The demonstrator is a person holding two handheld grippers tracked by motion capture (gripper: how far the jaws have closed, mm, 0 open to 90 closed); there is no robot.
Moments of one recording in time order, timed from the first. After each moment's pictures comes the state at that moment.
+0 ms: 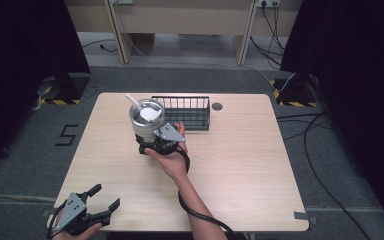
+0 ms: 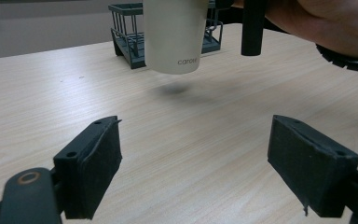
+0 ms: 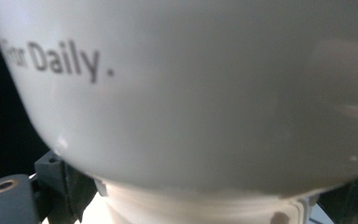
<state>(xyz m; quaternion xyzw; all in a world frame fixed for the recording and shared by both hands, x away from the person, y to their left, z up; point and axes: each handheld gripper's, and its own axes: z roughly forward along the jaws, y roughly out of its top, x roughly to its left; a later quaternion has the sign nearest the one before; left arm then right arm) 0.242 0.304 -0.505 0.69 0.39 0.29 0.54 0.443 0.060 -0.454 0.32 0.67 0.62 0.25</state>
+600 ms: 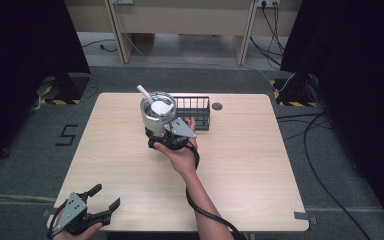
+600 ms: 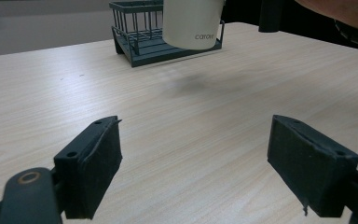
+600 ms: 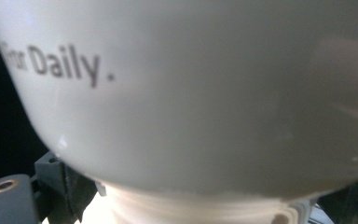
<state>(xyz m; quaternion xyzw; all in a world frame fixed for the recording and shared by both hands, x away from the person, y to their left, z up) 0.243 0.304 -0.506 0.69 0.39 0.29 0.53 0.446 0.032 -0.433 0.33 0.66 0.62 0.28</state>
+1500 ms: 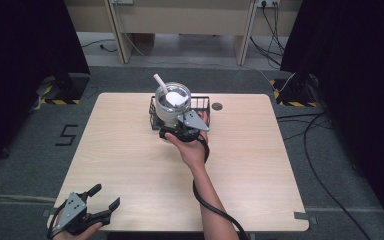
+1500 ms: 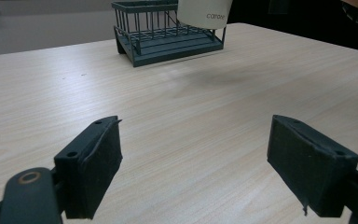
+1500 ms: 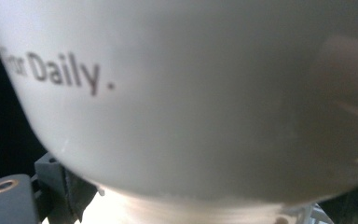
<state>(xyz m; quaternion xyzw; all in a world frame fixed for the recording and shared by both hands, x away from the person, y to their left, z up) 0.243 0.304 -0.507 0.68 0.40 0.29 0.54 0.460 0.004 -0.416 0.36 0.64 0.61 0.30</state>
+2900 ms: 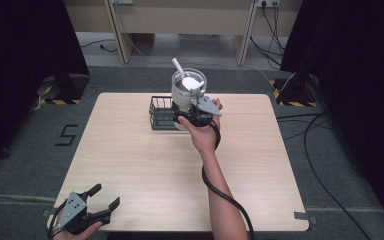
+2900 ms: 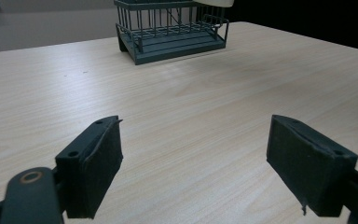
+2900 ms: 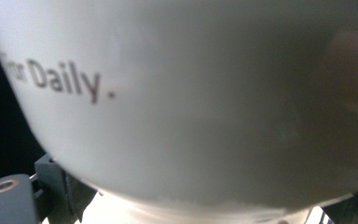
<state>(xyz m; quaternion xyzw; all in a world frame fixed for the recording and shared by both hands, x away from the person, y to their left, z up) 0.244 0.305 -0.508 0.68 0.40 0.29 0.53 0.496 -0.028 -0.393 0.40 0.62 0.59 0.33</state>
